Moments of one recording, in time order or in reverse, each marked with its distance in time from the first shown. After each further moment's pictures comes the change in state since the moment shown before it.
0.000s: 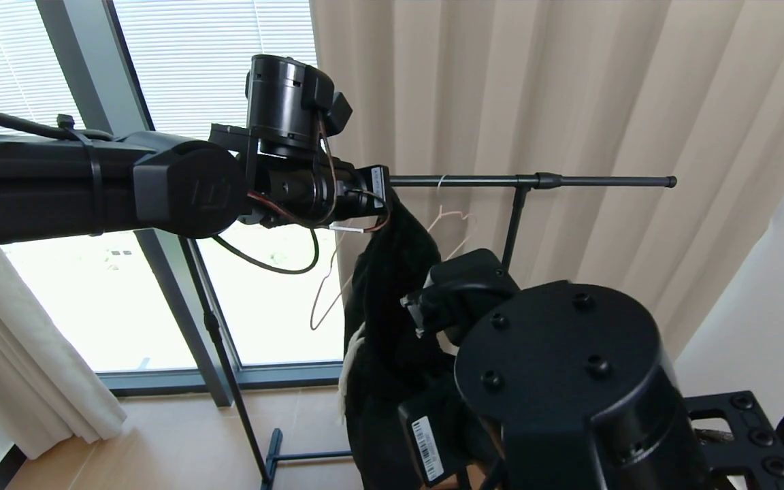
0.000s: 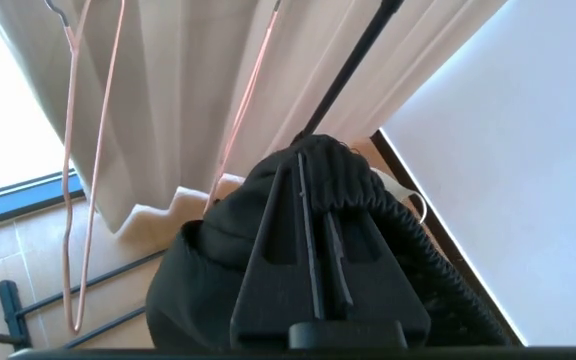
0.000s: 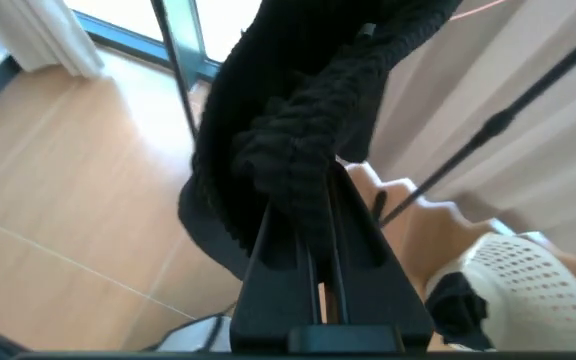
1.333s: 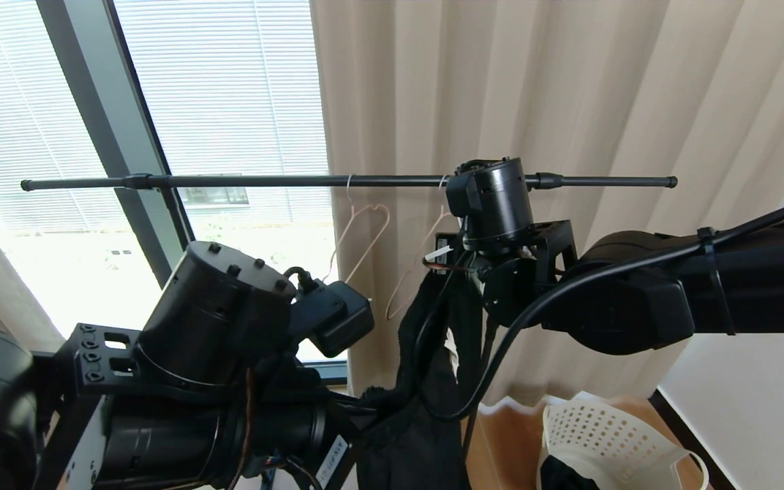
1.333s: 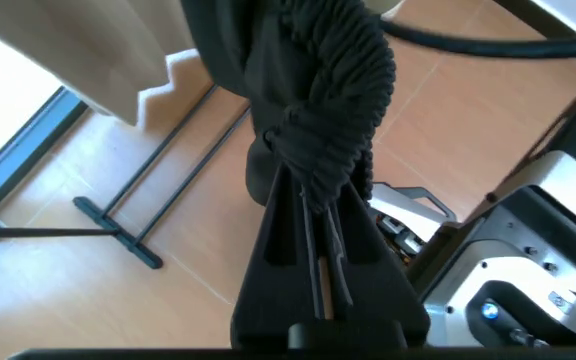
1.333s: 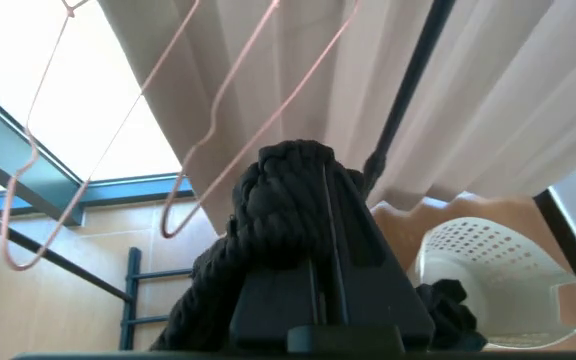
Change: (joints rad) left arm -0.295 -0.431 0.802 -0.003 -0.015 0.283; right arm -0.415 0.299 -0.339 -0.115 -0.056 0.032
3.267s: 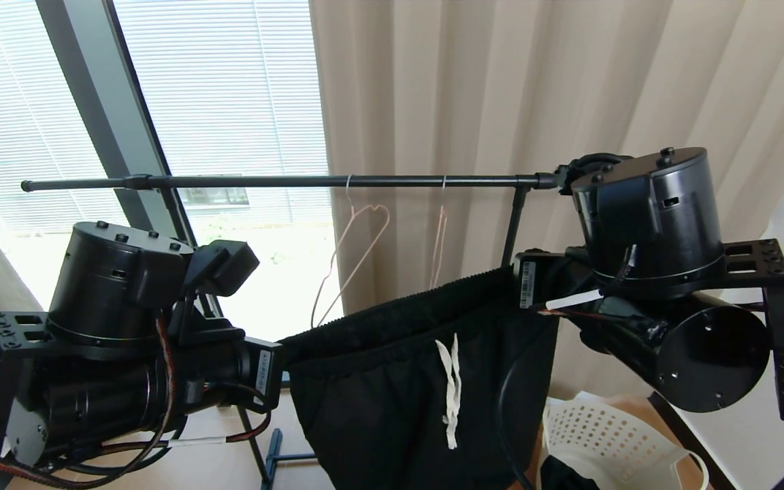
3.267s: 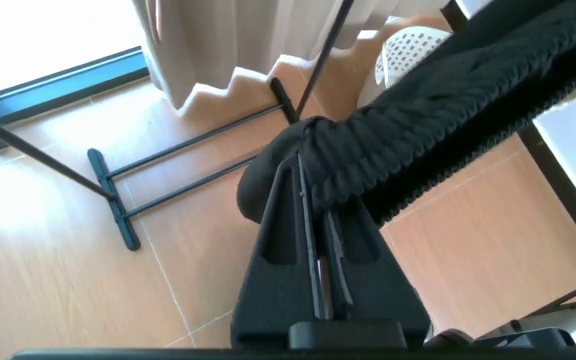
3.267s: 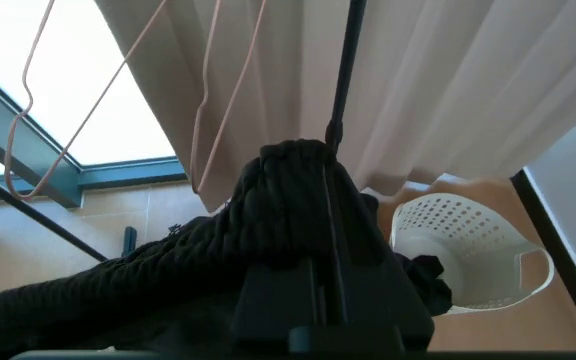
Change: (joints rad) left arm 0.247 -0.085 0.120 -0.146 0.120 -0.203; right arm 0.074 -0.354 0.328 0.082 -0.065 0.058
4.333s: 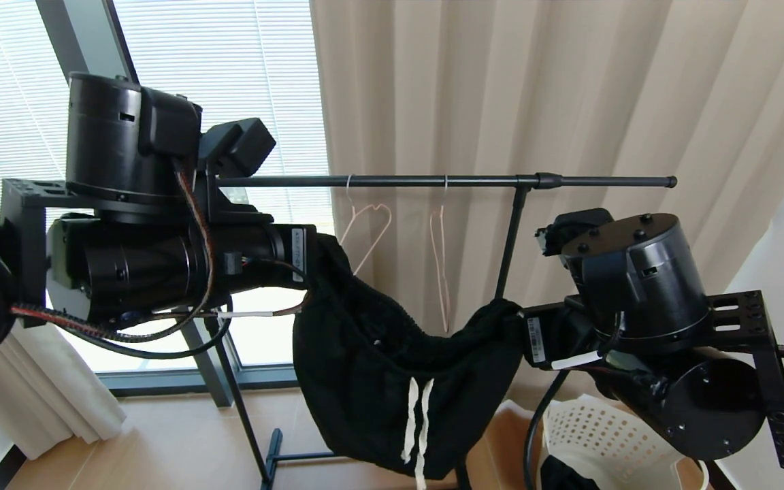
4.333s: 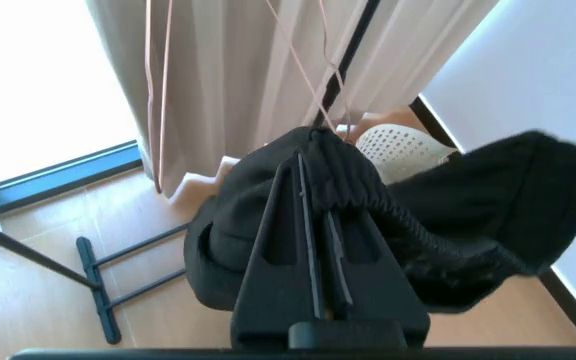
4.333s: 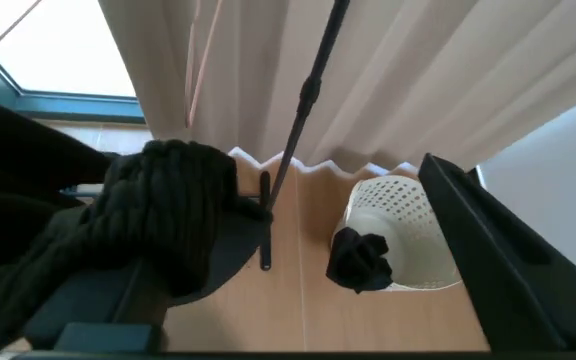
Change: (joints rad) left arm -0.001 0.104 -0.364 0.040 0.005 0.005; right arm 0.001 -0.012 0.137 0.006 0.043 -0.113
